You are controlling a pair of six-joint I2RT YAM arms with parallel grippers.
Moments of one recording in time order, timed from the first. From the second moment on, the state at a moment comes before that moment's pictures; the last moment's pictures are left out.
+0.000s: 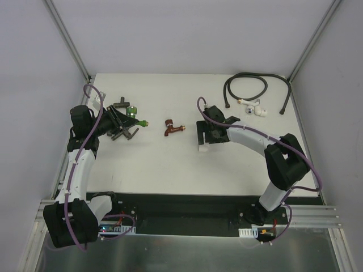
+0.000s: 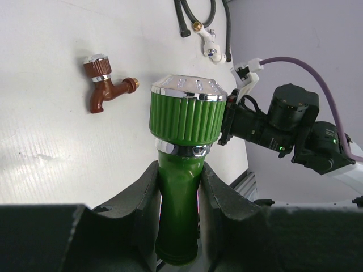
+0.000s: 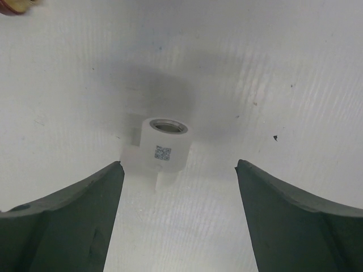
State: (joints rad) left arm 0.18 1.03 0.75 -0.13 0.91 -0.75; right arm 0.64 1.70 1.15 -0.51 0.18 0.43
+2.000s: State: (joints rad) left arm 0.18 1.03 0.75 -0.13 0.91 -0.75; right arm 0.60 1.61 0.90 -0.48 0.14 0.46
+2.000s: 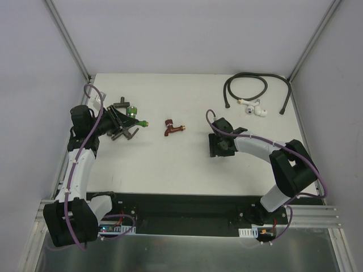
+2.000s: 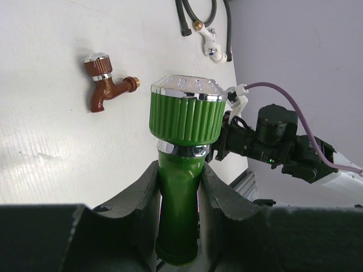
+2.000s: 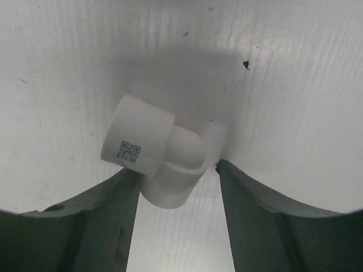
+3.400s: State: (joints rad) left arm -0.33 0.85 0.46 0.16 0.46 -0.98; right arm 0.81 1.23 0.83 -0.21 0.17 0.22
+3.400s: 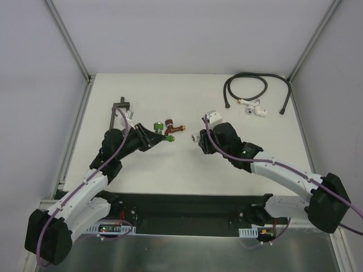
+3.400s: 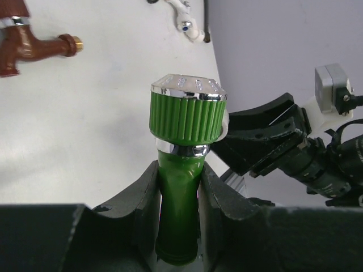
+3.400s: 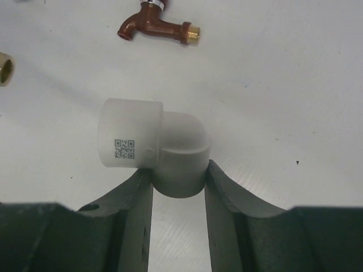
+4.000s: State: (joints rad) left arm -0.77 0.91 0.32 0.62 0.01 -1.13; right arm 0.88 1.03 0.57 0.03 0.29 0.27
